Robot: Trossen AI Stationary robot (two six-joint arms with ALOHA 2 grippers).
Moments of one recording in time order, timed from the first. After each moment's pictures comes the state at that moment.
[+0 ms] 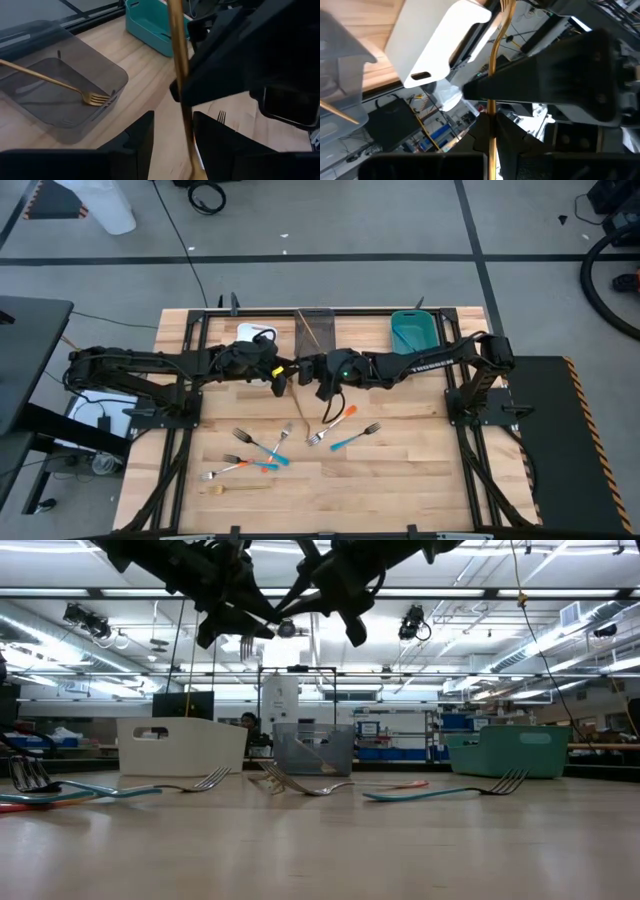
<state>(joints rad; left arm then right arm) 0.10 1.17 0.76 -0.03 -0.19 -0.52 0.01 1.75 1.28 0.12 0.42 -2.18</state>
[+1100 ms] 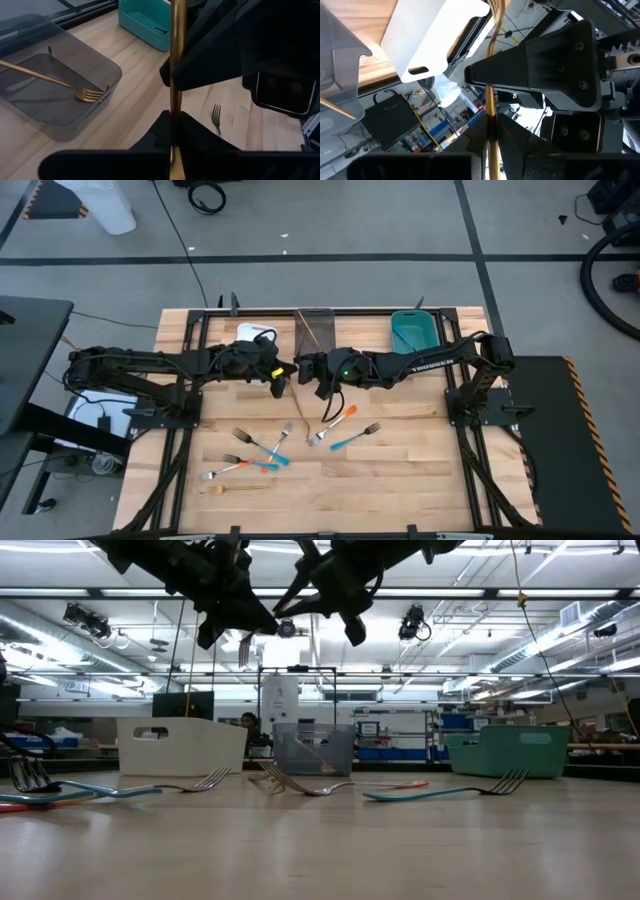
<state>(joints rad) 0.10 1.17 0.76 -0.04 -0.14 -0.50 0.01 1.75 1.28 0.13 0.43 -2.18</state>
